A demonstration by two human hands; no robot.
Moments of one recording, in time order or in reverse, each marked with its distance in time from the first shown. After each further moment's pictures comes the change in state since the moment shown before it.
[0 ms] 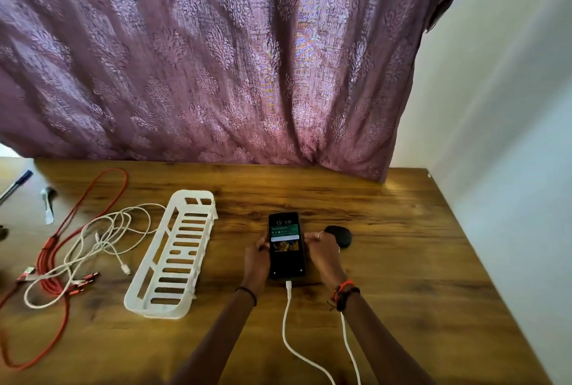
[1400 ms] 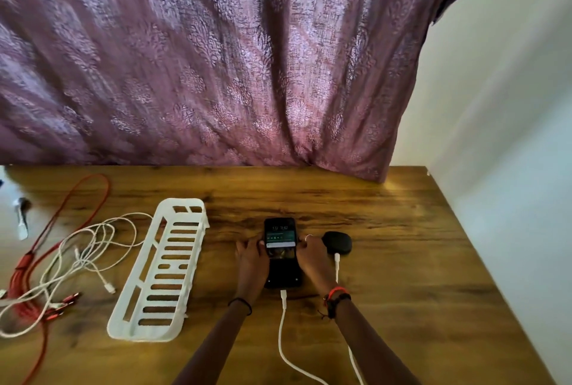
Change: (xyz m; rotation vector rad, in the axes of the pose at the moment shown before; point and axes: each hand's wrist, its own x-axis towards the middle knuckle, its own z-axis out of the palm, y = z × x) left_hand 0.022 0.001 -0.003 0.538 0.102 0.281; right_hand 0.016 -0.008 0.015 -0.240 -0.068 0.000
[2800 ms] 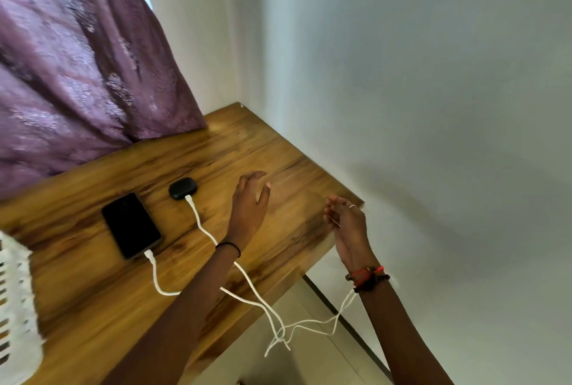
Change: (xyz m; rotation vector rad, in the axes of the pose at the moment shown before) left_hand -0.167 0.106 0.137 -0.044 -0.504 0.846; right_hand -0.231 0.196 -0.163 1.307 0.790 0.161
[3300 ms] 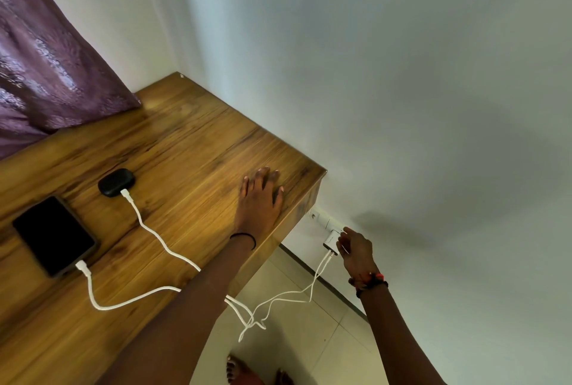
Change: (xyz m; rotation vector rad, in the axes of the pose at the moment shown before) left_hand -0.023 -0.004 0.121 0.533 -0.317 0.198; right_hand 0.042 0.072 -0.148 0.090 0.397 0.253
